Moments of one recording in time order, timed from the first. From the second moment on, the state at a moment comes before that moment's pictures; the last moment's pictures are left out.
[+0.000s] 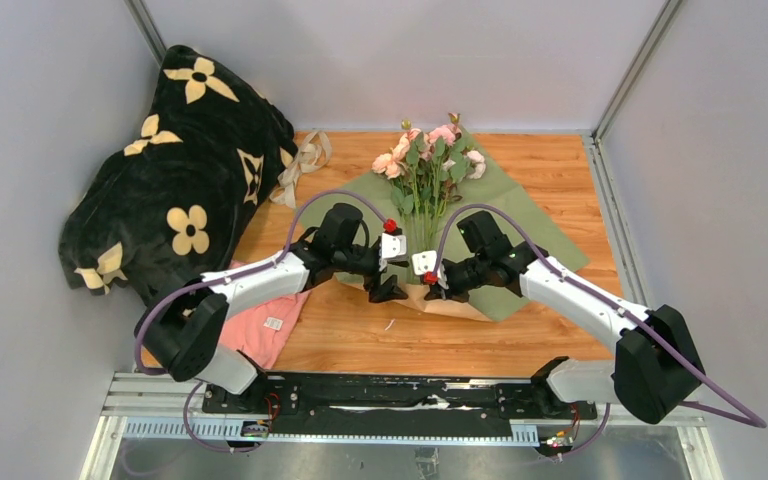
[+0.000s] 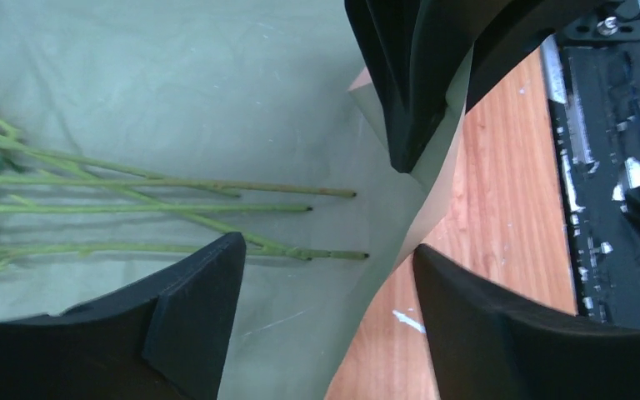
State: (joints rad) left arm -0.67 1.46 0.80 0.07 0.78 0.48; right arm 0.61 1.26 0.82 -0.51 -0.76 -0.97
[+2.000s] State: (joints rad) left arm -0.53 1.43 0.85 -0.09 0.35 0.26; right arm 0.32 1.38 0.55 -0.14 -0.44 0.27
